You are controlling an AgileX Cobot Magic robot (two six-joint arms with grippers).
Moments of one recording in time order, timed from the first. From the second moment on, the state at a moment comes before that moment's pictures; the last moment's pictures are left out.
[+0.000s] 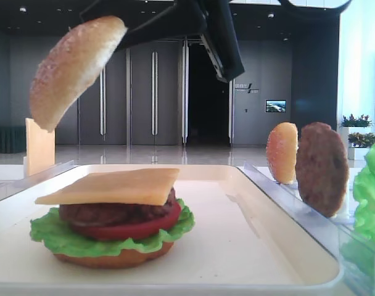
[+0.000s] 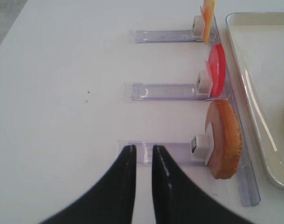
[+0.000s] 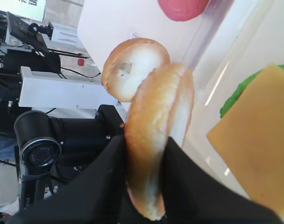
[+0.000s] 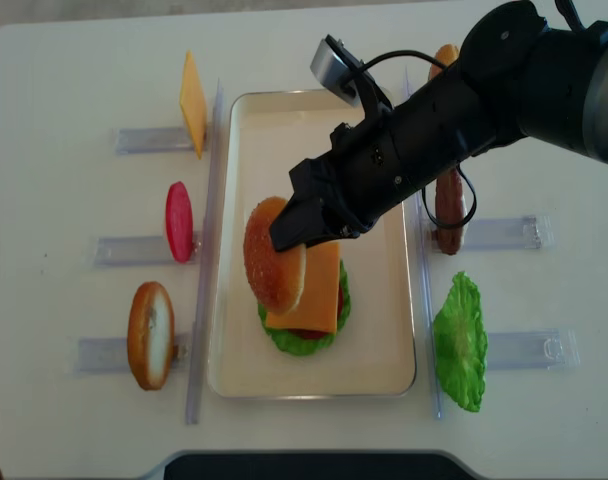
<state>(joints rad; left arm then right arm) 0.15 -0.02 -0.47 -0.03 1.11 0.09 0.56 1.75 -1.13 1.27 1.00 -0.72</state>
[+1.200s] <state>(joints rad) 0.15 -0.02 -0.47 -0.03 1.11 0.09 0.54 1.87 -1.04 1.40 1.00 -0.84</state>
